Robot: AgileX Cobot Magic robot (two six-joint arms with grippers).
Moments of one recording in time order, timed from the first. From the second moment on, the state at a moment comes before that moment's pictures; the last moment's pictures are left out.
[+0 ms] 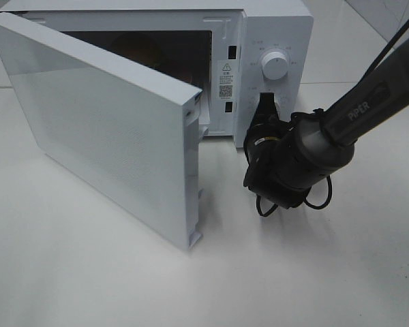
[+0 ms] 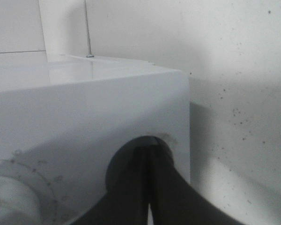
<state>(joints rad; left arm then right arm) 0.03 0.00 -0.52 -0.15 1.07 0.03 0.63 2.24 -1.04 0.95 -0.92 1.10</state>
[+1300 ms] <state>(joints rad) 0.03 0.00 -0.52 -0.15 1.07 0.03 0.58 1.91 -0.77 0.55 -0.57 0.93</state>
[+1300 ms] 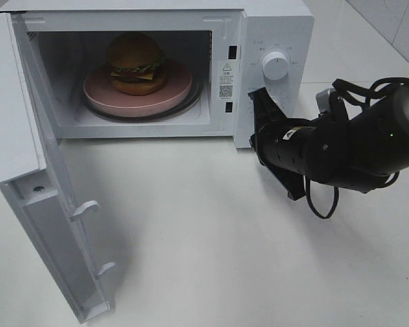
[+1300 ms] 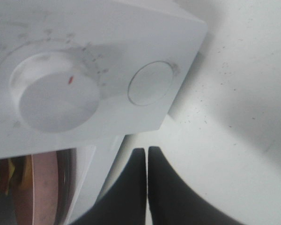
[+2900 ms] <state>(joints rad) 0.03 0.00 -0.52 -0.15 1.07 0.03 0.58 1.71 -1.22 -0.02 0.66 -0.41</state>
